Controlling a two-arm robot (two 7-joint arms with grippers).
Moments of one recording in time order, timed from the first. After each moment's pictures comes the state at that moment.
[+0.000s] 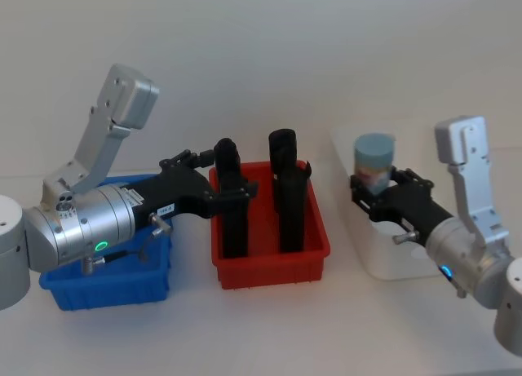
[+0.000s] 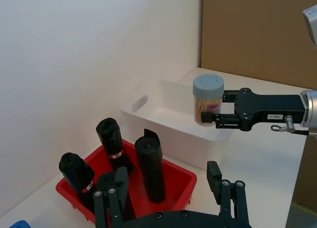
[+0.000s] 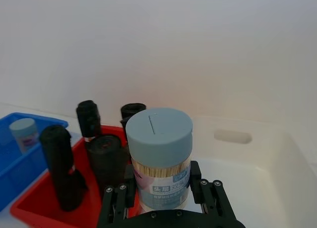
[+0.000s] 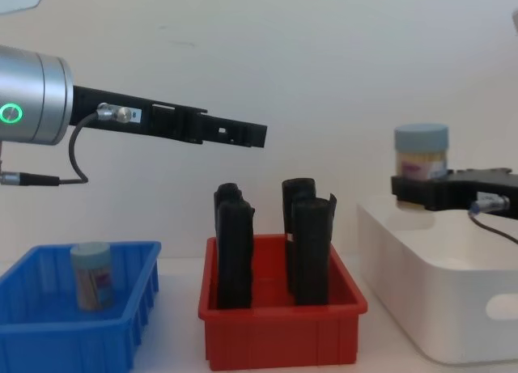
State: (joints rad) left arm -0.45 0.43 0.28 -1.64 -0.36 0.48 -0.60; right arm 0.30 0.22 -0.26 -1.51 0.22 0.23 0.14
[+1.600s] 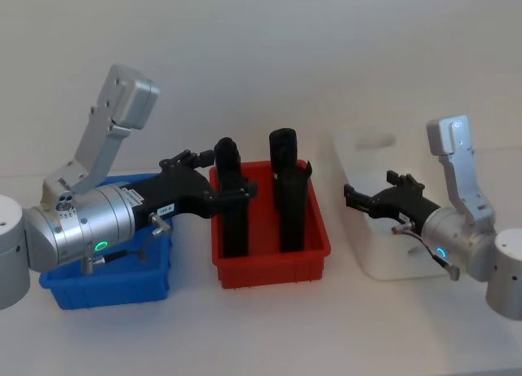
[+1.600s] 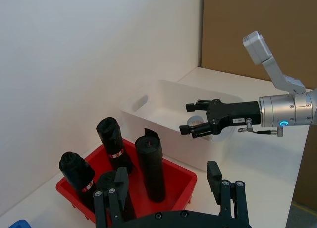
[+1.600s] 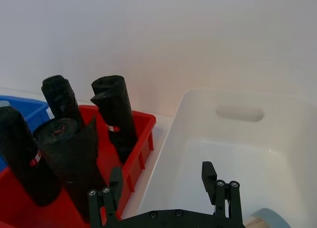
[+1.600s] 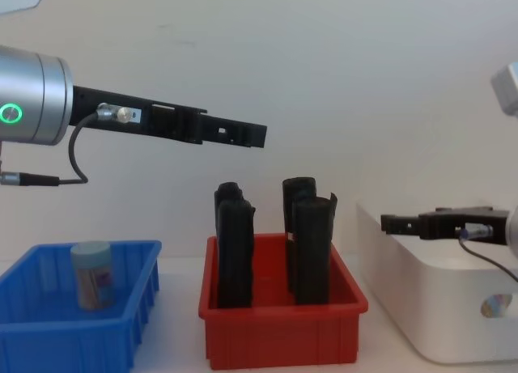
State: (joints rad) left arm -0.45 0.43 0.28 -1.64 -0.37 0.48 -0.60; right arm 0.51 0.18 -0.24 -1.11 0.24 0.18 0.29
